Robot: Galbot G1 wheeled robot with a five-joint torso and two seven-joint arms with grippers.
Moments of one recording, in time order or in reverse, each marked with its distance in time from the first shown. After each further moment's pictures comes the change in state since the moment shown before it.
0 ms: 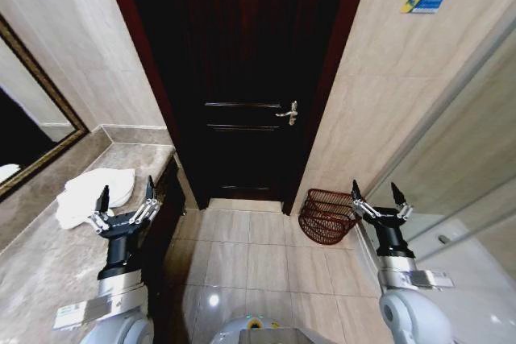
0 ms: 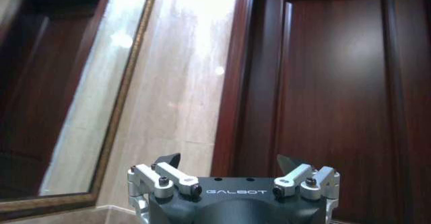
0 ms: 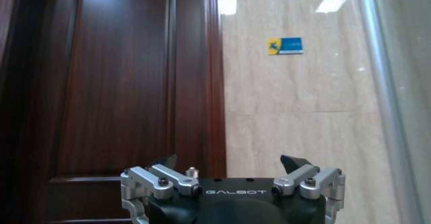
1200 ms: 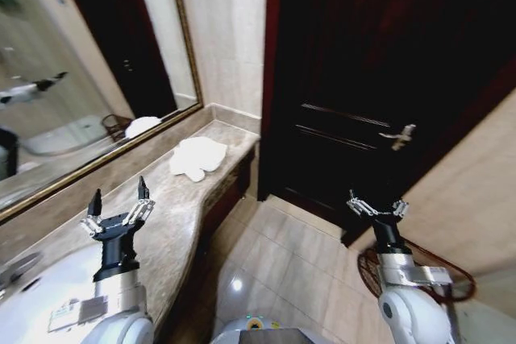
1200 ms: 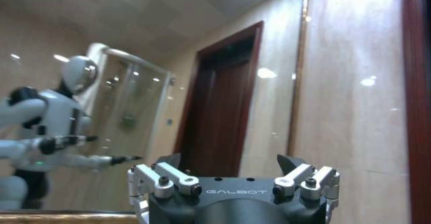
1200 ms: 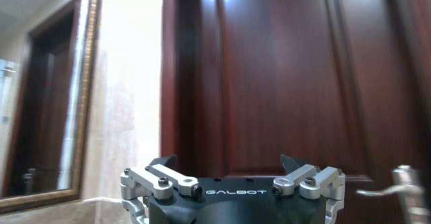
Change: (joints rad) left arm -0.004 -0.027 -0.005 0.002 -0.004 0.006 -0.049; right arm 0.028 -0.019 -0.014 -0.007 0.016 -0.020 -0.002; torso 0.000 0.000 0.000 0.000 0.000
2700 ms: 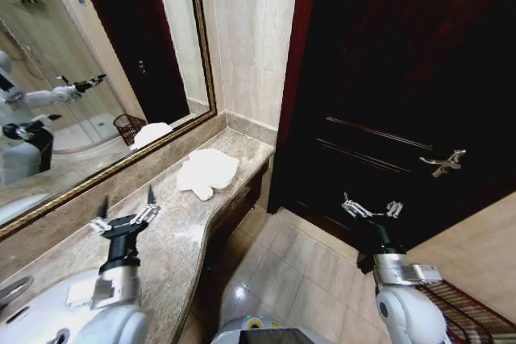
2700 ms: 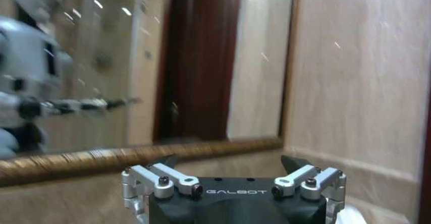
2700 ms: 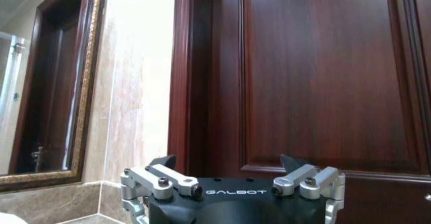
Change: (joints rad) left arm -0.081 0.284 -0.044 0.152 -0.174 0.246 -0.054; right arm -0.010 -0.005 -0.009 -0.021 -0.051 -0.016 -0.021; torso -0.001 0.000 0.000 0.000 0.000
